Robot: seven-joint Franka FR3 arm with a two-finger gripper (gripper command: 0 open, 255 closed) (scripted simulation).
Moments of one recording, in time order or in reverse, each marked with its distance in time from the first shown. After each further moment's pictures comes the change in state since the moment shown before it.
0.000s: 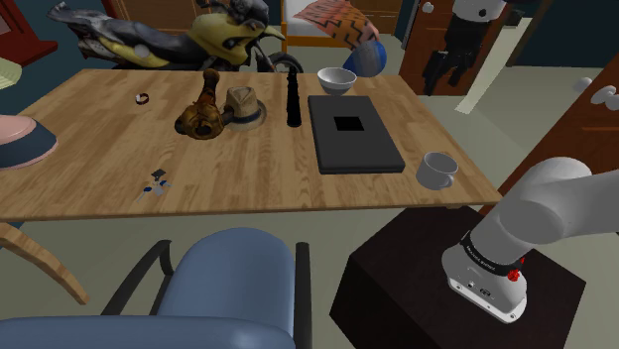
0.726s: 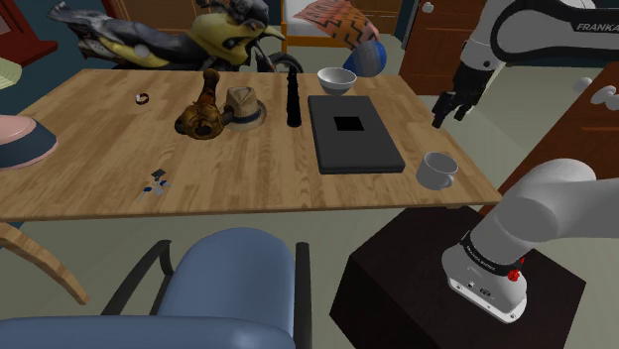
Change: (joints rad) arm -0.067 -0.127 -0.142 -0.299 -0.059 0.161 -0.085
